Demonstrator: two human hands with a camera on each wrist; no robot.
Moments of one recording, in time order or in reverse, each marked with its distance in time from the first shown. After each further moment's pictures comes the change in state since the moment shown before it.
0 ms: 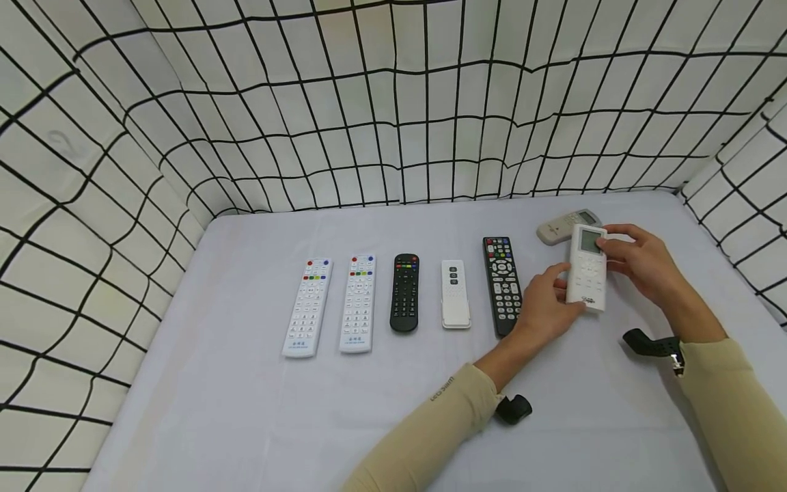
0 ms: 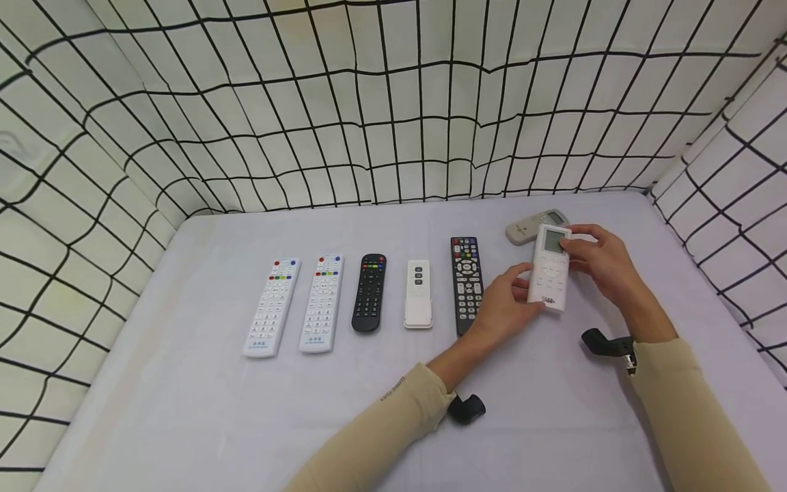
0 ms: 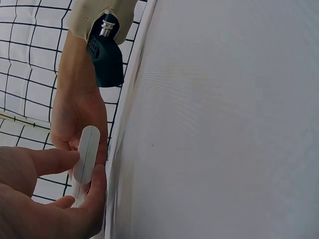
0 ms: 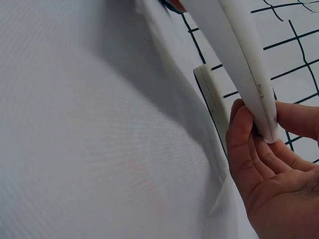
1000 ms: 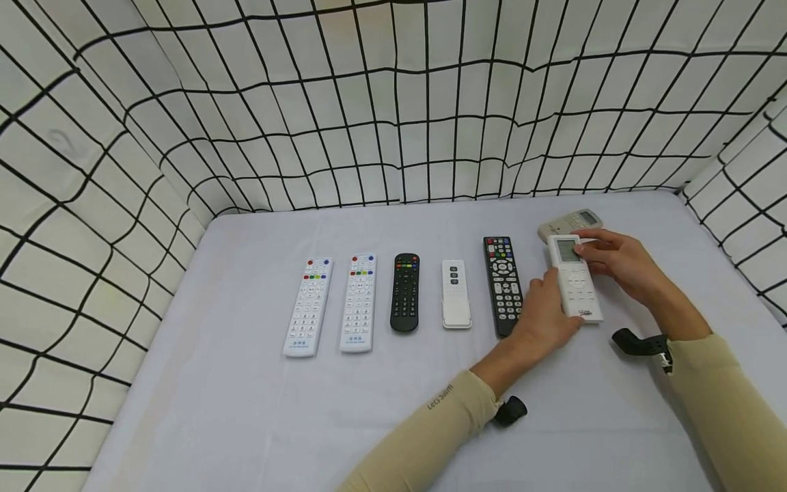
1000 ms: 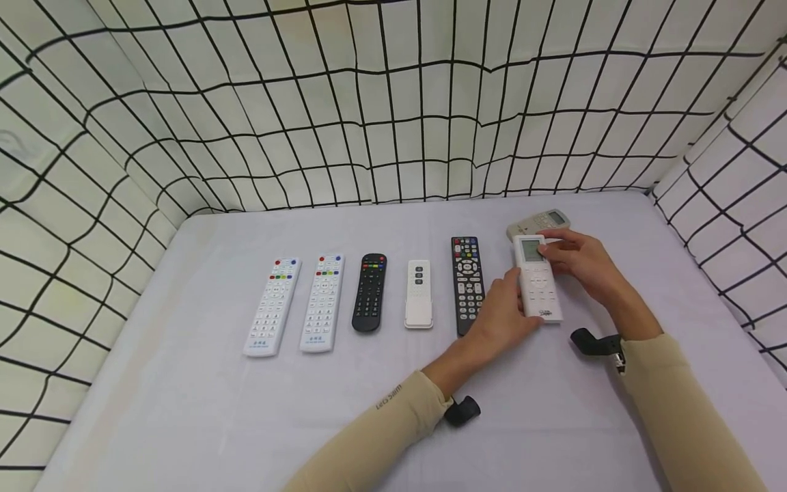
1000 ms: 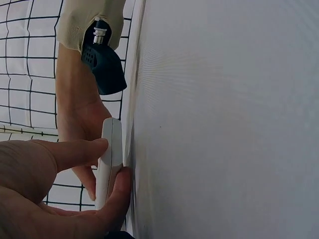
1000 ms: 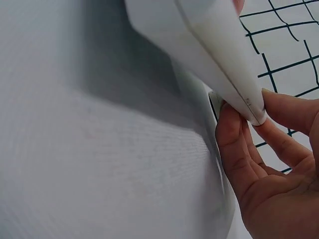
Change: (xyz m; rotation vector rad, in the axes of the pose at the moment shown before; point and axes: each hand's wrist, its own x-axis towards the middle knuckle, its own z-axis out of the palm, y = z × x) left_hand -0.013 0.009 -0.004 0.462 -0.013 0.025; right_hand 0.007 -0.002 0.022 -0.169 -0.105 0.018
